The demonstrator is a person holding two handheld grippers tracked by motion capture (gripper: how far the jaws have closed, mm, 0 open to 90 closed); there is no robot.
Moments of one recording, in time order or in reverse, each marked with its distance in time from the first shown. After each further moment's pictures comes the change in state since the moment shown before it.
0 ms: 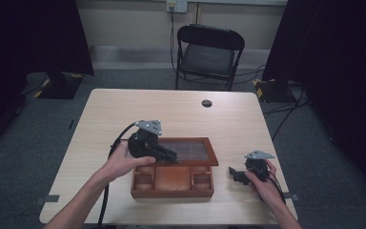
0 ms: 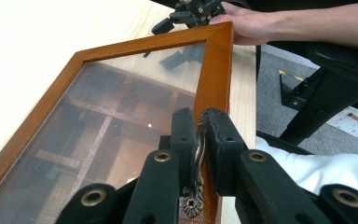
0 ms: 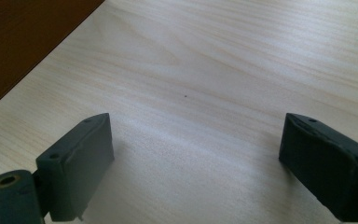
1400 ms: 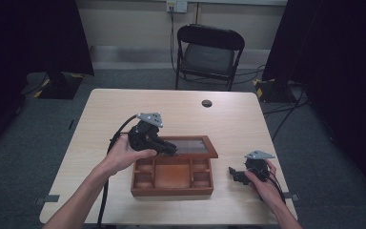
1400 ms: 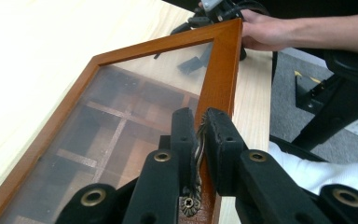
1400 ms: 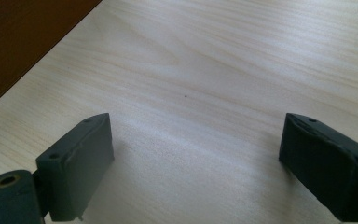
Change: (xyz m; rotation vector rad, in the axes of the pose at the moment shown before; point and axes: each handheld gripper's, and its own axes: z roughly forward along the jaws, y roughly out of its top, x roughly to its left) left arm 0.006 0.016 -0.008 0.003 0.062 -0.027; right arm 0.000 0.000 0.000 0.000 0.001 -0.001
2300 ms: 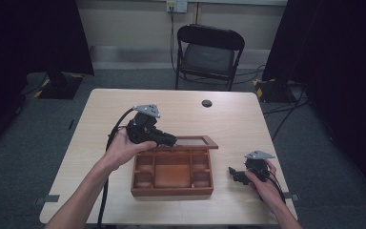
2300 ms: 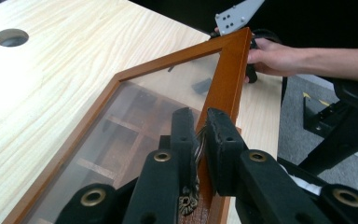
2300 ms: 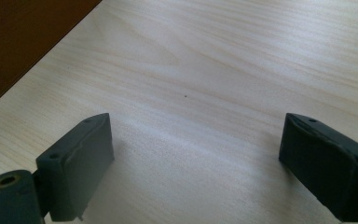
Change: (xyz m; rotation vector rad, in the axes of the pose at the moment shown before) left arm 0.007 0.010 -0.010 -0.061 0.048 -0.046; right arm 0.000 0.000 0.000 0.000 0.000 -0.001
